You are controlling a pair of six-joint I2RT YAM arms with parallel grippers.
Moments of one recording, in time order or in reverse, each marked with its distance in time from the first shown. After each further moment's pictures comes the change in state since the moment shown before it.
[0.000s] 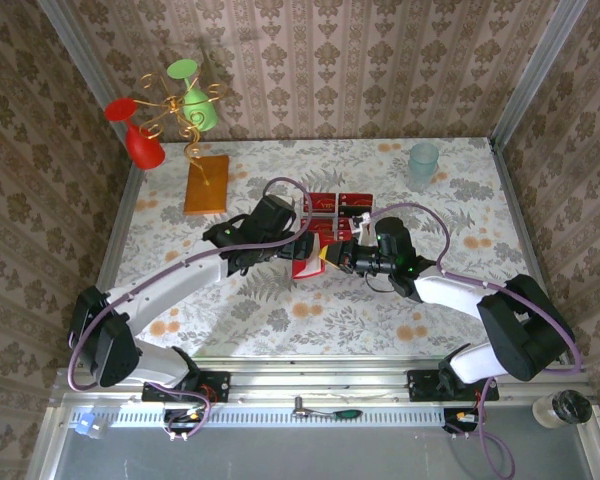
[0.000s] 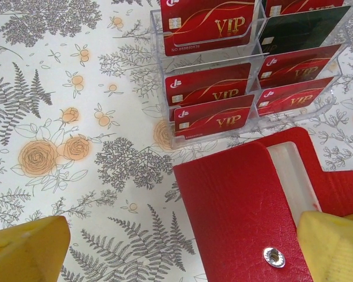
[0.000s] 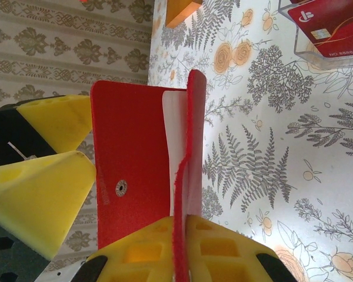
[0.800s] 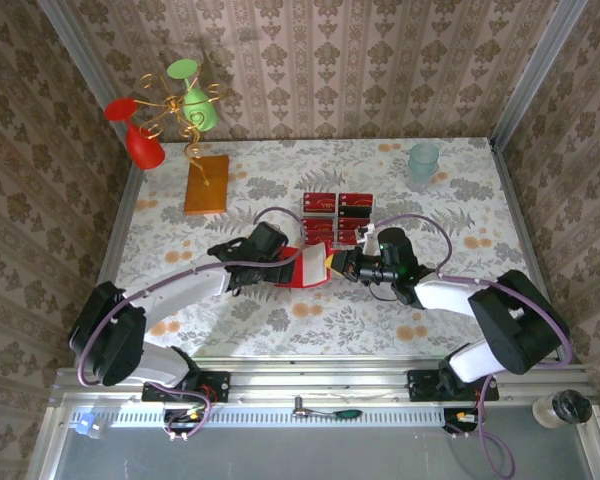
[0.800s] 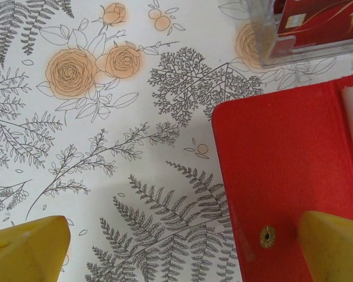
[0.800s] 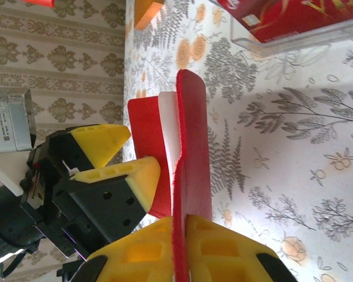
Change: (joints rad) left arm 0.042 0.014 -0.271 0.099 -0.060 0.005; right arm -0.009 0.053 -0.105 0.101 0.034 0.009
